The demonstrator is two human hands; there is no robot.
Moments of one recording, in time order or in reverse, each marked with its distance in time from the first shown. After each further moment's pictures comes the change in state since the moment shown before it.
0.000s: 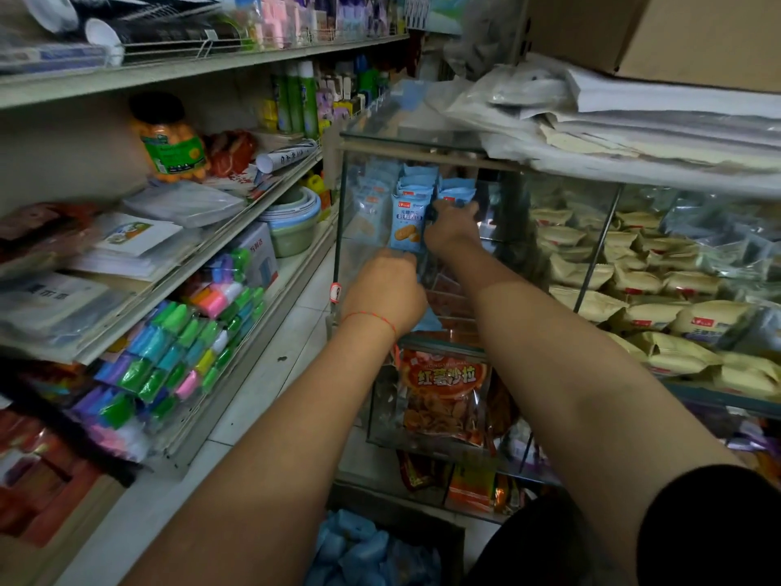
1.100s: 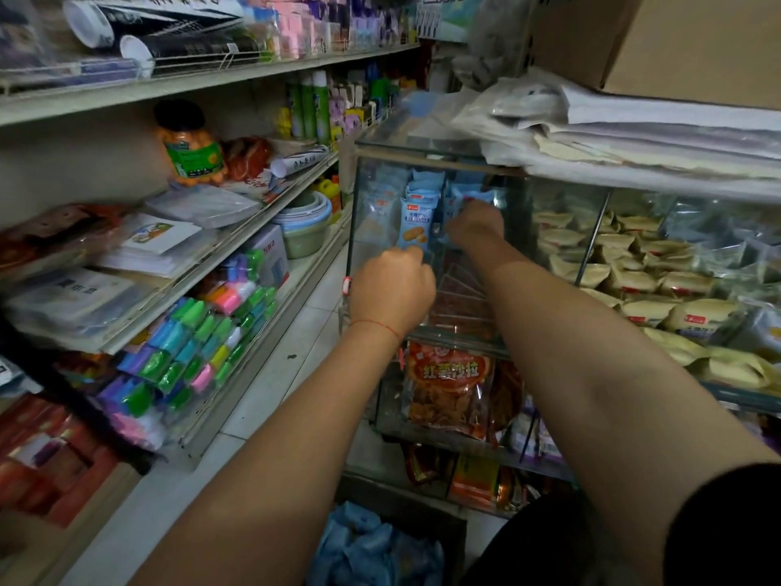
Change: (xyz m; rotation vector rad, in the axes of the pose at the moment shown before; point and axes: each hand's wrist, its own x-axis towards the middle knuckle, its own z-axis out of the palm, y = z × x) left_hand -0.018 0.004 -0.010 0.030 0.367 0.109; right_hand -0.006 -0.004 -0.038 0.018 0.111 0.050
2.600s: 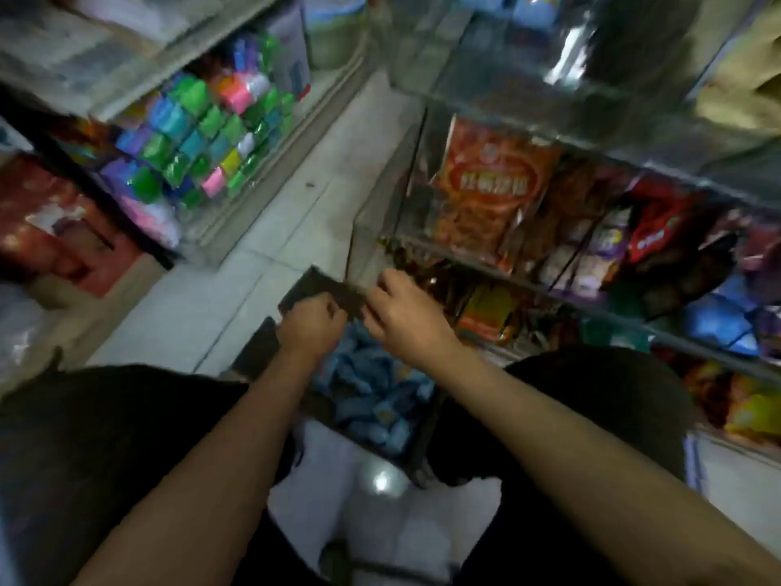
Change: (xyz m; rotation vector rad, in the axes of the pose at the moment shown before) left_hand -0.273 -0.116 0.102 -0.084 -0.541 -0.703; right_hand -0.318 0.118 0.153 0.025 -0.291 -0.883
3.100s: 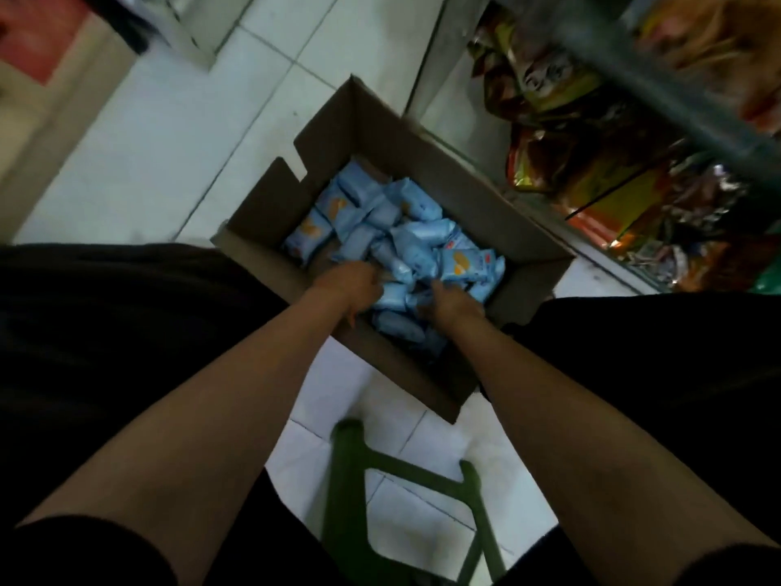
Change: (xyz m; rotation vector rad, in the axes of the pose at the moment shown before) left_hand 0.015 -0.131 0.168 0.230 -0.710 -0.098; right_hand -0.129 0.073 0.267 -0.004 -1.153 0.633
